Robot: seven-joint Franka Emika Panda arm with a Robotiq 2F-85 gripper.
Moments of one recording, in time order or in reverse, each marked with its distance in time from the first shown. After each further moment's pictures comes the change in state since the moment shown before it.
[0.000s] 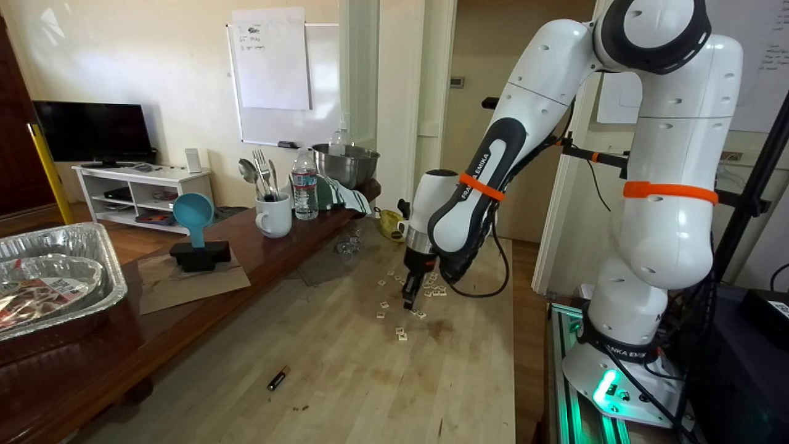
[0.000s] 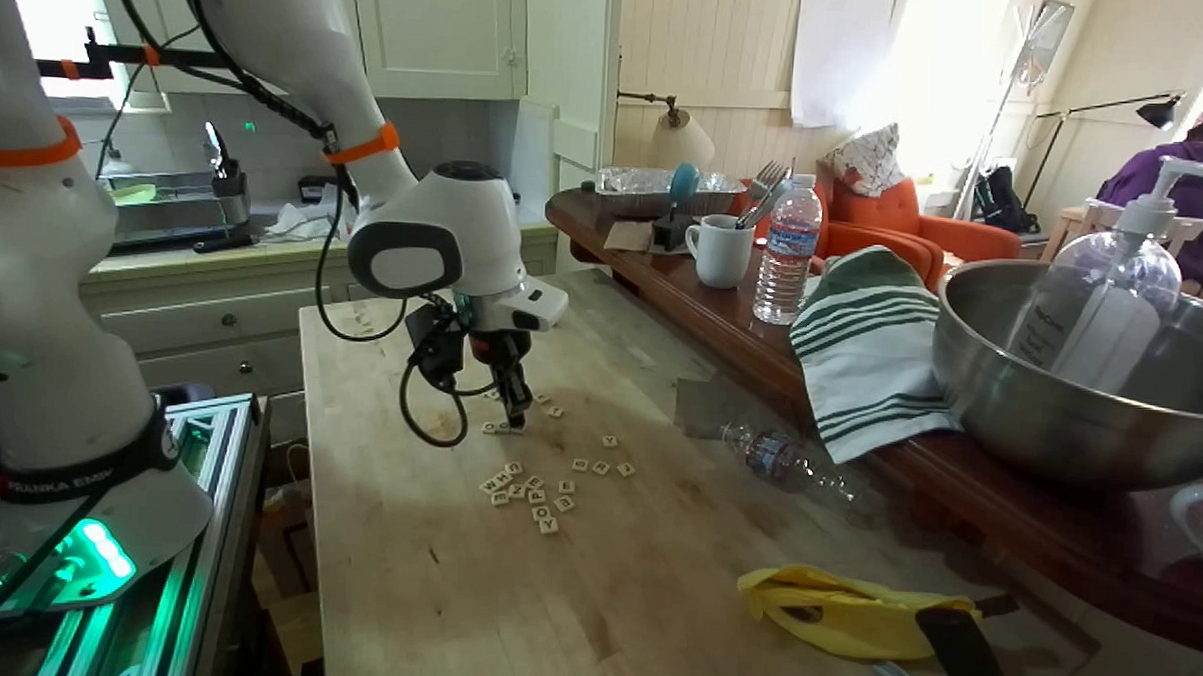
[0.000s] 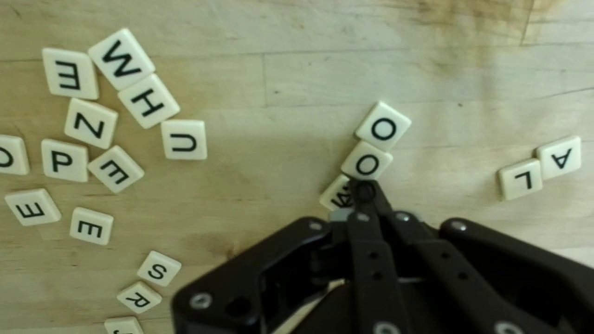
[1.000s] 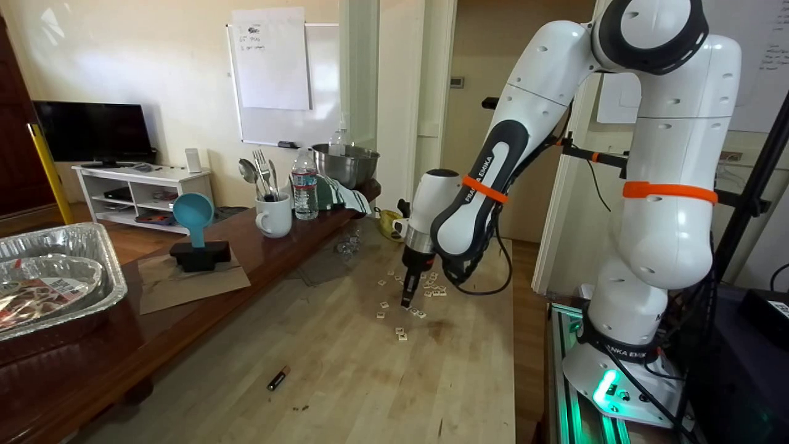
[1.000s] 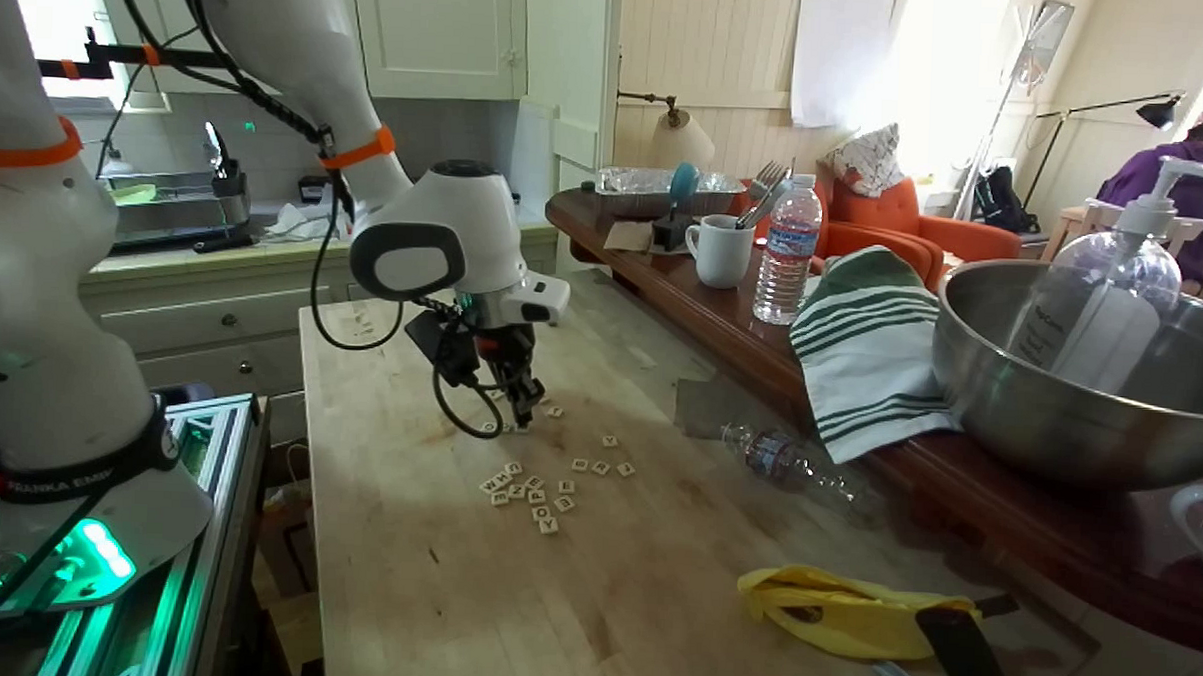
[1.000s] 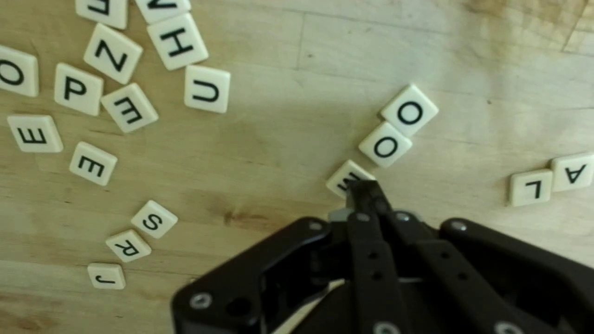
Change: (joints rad) arm -0.006 0.005 -0.006 0.000 -0.082 0.041 -0.098
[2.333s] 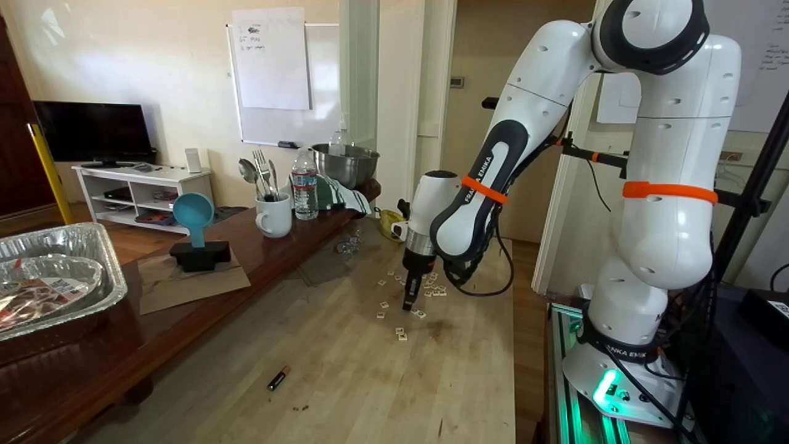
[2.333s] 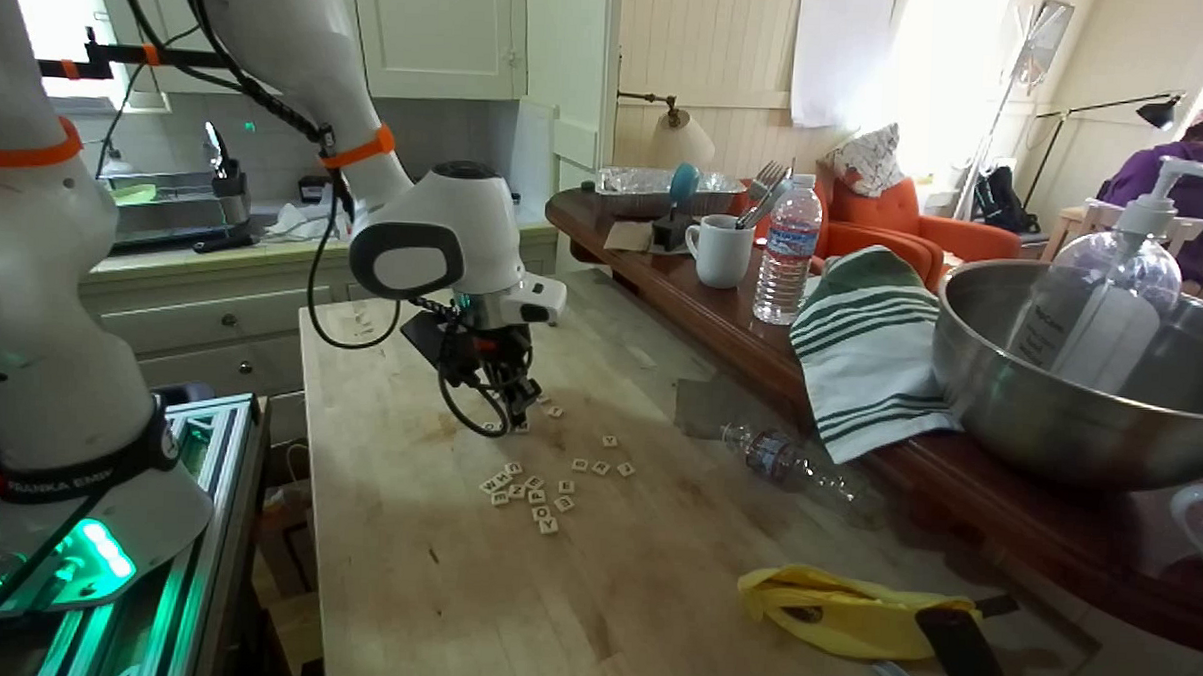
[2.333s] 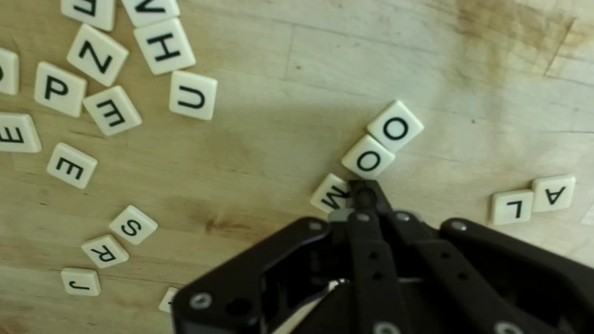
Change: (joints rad) arm -0.001 0.001 0.015 -0.001 0.022 -0.025 -0.056
